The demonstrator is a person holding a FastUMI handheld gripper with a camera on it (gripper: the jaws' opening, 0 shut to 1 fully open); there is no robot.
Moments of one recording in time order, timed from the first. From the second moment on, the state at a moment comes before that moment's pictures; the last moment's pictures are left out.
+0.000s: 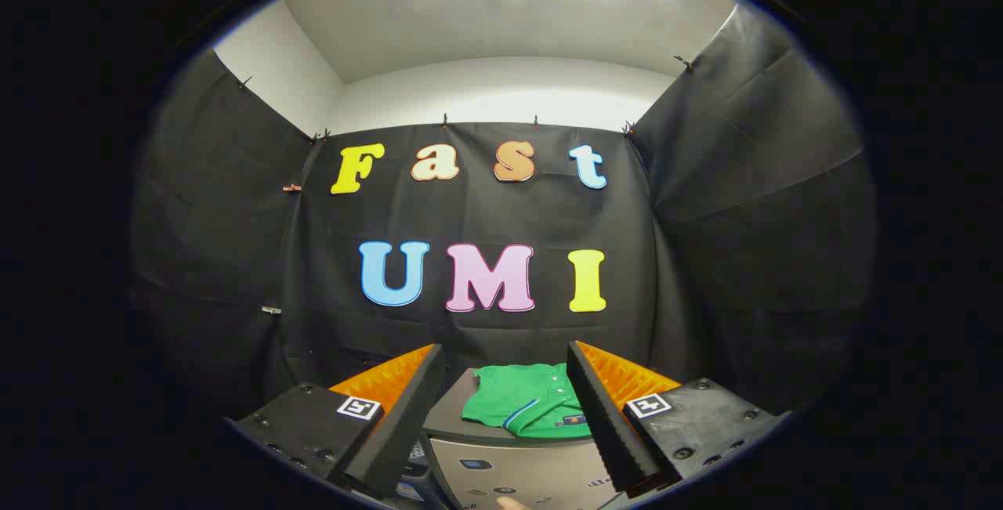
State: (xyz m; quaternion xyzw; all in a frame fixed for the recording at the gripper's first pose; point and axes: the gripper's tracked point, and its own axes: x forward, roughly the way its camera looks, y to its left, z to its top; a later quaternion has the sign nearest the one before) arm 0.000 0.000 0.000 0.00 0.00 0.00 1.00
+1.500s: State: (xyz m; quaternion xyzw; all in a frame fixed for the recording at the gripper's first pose) arm 0.004 -0.016 -0.002 0.00 0.01 -0.01 1.00
